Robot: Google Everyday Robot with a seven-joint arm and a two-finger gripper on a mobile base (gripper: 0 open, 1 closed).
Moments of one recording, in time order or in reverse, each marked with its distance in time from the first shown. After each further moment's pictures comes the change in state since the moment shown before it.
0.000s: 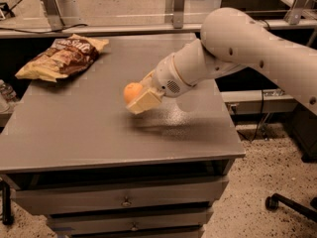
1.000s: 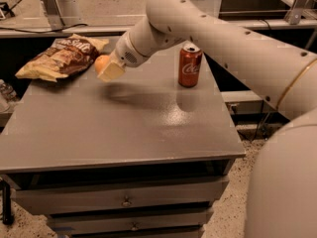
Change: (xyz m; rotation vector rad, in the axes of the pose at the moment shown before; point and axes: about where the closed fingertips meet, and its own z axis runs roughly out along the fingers) arm -0.080 -0.098 0.076 0.096 0.009 -0.066
